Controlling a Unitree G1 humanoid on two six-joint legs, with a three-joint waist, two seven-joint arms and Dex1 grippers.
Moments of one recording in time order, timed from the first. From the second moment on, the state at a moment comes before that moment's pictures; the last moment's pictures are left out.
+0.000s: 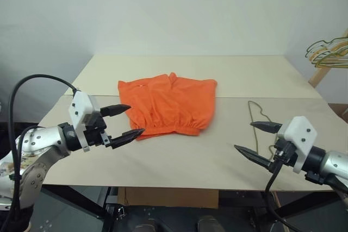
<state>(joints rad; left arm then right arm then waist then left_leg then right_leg) -0.09 0.83 0.29 -0.53 -0.74 0.61 -0.84 0.20 -0.83 -0.41 -0.74 0.52 0.57 0.78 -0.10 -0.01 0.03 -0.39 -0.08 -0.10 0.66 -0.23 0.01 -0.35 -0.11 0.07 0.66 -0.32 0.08</state>
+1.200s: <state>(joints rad) -0.05 0.80 0.33 -0.55 -0.73 0.60 -0.84 -0.49 -0.67 0.48 -0.25 -0.12 0.39 0.76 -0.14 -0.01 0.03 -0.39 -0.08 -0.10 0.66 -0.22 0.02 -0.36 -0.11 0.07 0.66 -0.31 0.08</state>
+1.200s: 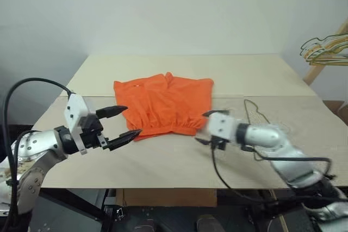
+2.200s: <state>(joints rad) -0.05 0.79 0.29 -0.55 -0.73 0.57 -0.84 -0.49 -0.76 0.48 0.10 -0.23 -0.24 0.87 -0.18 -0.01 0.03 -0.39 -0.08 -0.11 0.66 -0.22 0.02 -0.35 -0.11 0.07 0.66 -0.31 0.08</state>
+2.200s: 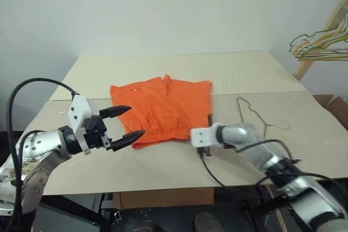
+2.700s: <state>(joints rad) -0.10 0.78 0.24 -0.53 -0.73 0.57 -0.85 -0.57 -0.91 0.38 0.47 -0.53 -0.54 0.60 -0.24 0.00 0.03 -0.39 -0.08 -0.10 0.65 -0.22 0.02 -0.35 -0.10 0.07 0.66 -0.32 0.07</state>
